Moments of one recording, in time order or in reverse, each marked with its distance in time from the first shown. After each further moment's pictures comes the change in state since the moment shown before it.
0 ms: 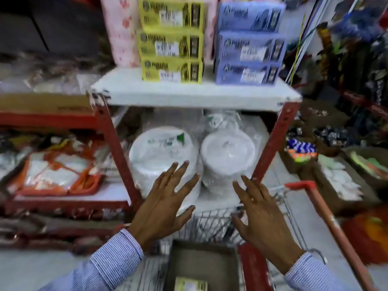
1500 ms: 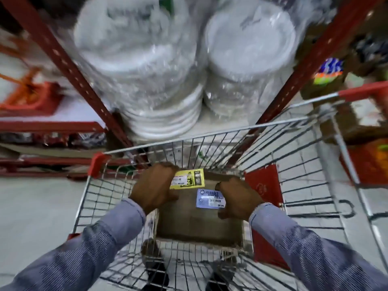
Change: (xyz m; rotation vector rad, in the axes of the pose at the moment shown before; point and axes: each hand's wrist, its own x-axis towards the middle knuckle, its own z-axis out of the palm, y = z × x) left_hand -0.090 -0.024 0.188 -0.114 -0.603 -0.286; right_hand -0.033 0.021 0.239 0.037 -0.746 -0.099
